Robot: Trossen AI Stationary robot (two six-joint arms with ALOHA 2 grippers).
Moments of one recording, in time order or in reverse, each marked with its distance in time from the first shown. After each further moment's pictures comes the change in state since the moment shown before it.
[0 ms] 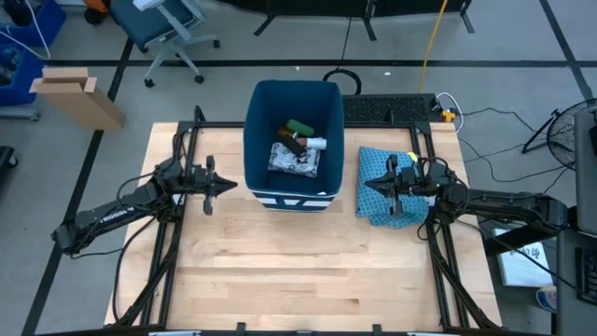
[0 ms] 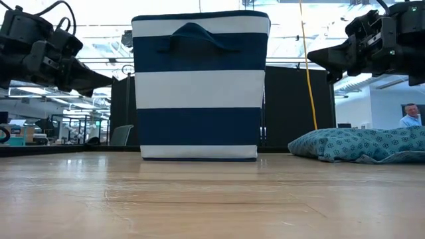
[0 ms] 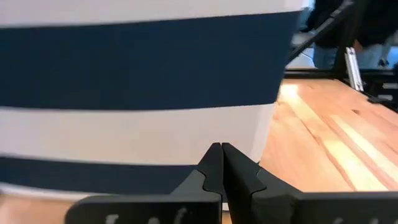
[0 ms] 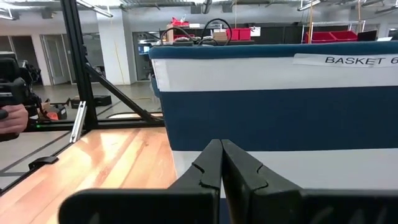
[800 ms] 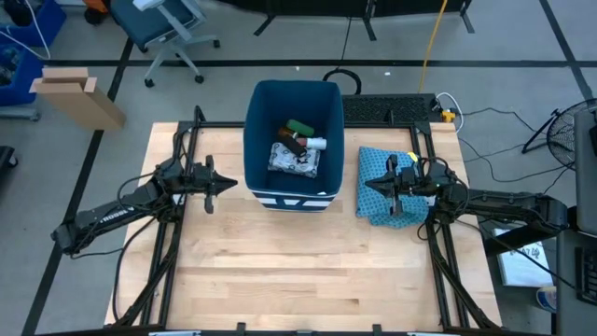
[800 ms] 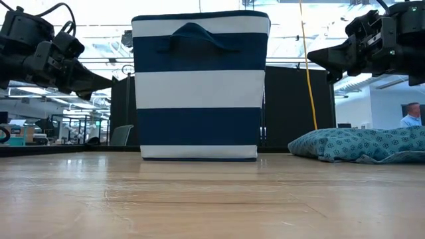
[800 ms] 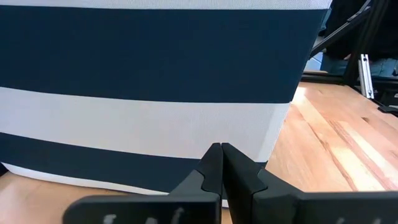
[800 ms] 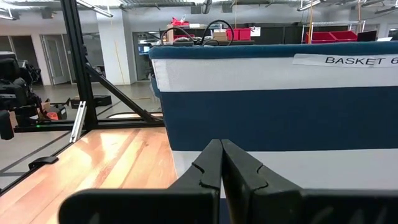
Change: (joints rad) left arm 0.000 0.000 0.000 -0.013 -0.048 -0.064; right arm 0.000 0.000 0.000 0.000 0.000 0.000
